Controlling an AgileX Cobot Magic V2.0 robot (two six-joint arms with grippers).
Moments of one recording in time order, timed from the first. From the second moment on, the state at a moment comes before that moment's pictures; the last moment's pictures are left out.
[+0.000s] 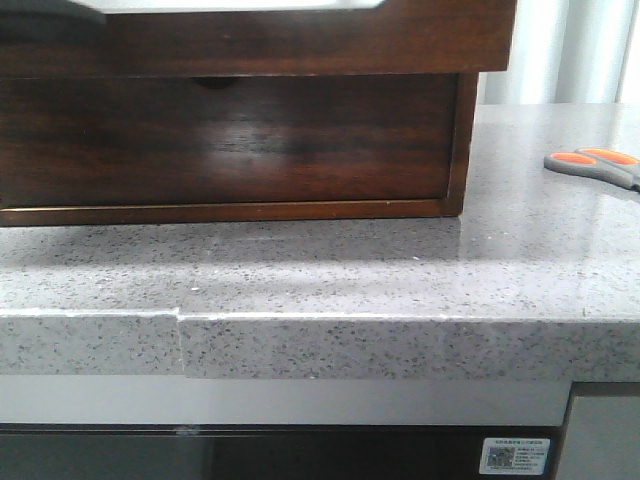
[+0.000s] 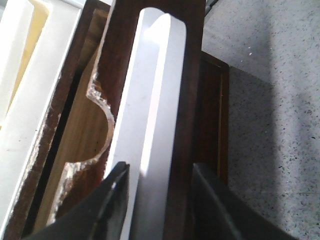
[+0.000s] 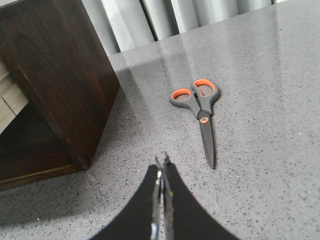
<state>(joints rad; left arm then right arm) -0.67 0.88 -0.52 1.19 -0.16 0.02 -0.03 0.21 -0.20 0.21 0.22 0.06</state>
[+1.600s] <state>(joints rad) -0.67 0.47 -0.52 0.82 -0.19 0.01 -0.03 1.54 -1.27 -0.02 0.83 0.05</state>
